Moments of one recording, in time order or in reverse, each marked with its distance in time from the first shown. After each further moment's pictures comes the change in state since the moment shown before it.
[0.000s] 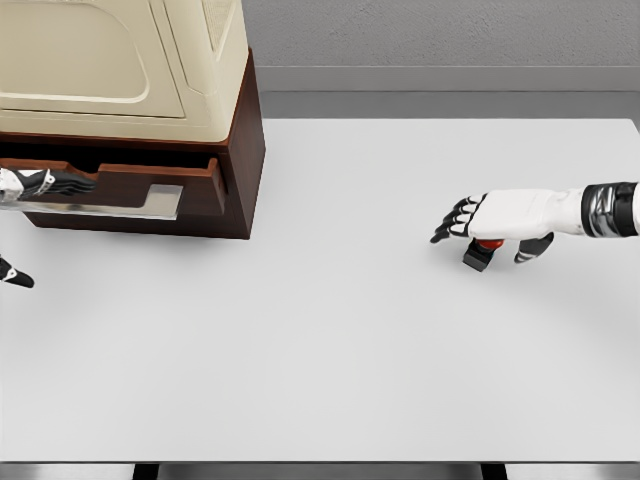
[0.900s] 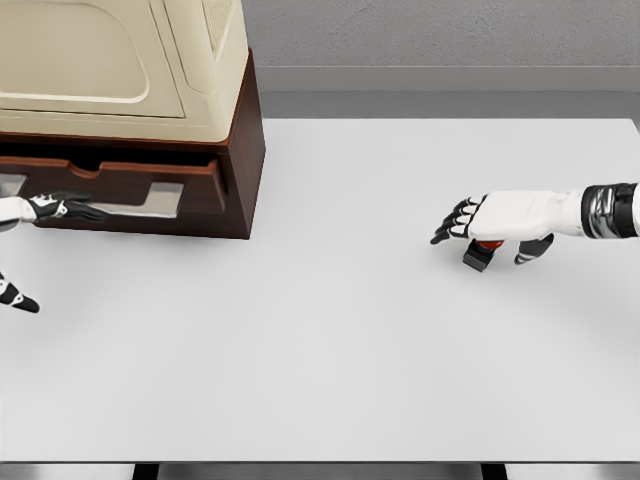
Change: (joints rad) left arm 0.018 0.017 -0.038 -0.032 -0.034 -0.001 0.003; right arm 0.005 0.000 0.001 0.000 0.000 0.000 0.000
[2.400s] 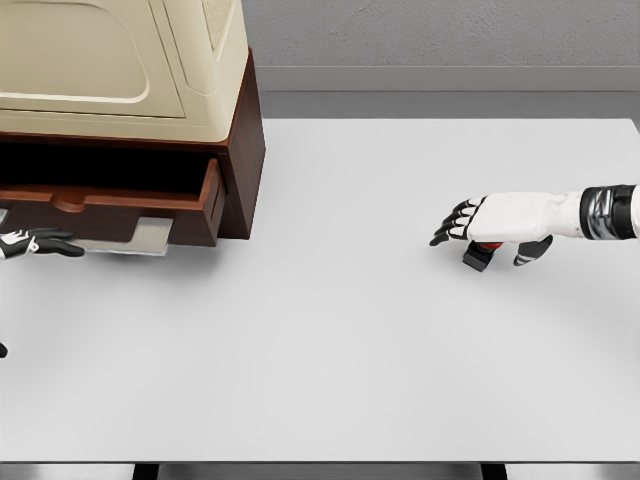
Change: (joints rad) left arm 0.006 0.122 -0.112 -0.039 0.053 -0.187 -0.003; right arm 0.002 0.003 0.002 0.000 0.000 0.000 0.000
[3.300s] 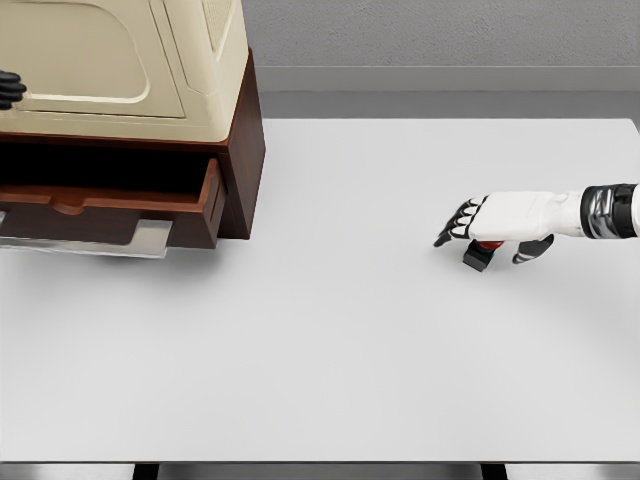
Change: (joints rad) left arm -0.014 -0.005 0.340 0.000 0.251 0.221 0.000; right arm -0.005 -0.001 0.003 0.008 0.007 0.000 0.000
